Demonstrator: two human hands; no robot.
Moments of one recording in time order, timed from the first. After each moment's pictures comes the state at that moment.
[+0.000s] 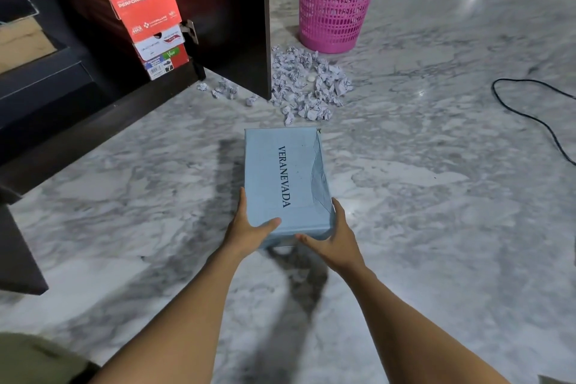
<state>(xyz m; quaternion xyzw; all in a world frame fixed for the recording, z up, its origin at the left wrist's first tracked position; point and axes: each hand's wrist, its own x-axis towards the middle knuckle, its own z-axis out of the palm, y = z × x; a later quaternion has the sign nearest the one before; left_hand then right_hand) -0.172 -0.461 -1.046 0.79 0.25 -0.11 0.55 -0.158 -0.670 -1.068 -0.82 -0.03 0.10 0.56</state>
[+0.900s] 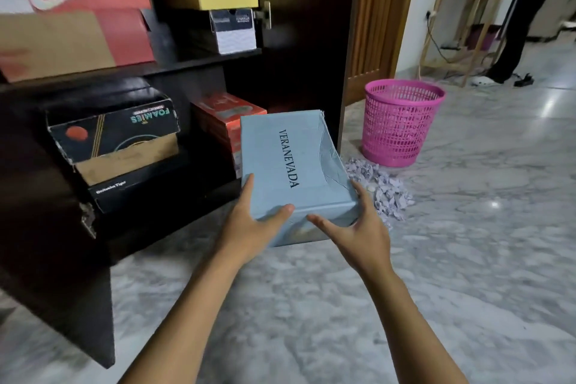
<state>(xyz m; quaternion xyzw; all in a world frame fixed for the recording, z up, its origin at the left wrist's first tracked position) -0.134 -0.373 -0.836 0.83 0.18 0.20 0.49 -0.057 -0.559 -0.863 -0.83 -0.15 -0.09 0.52</state>
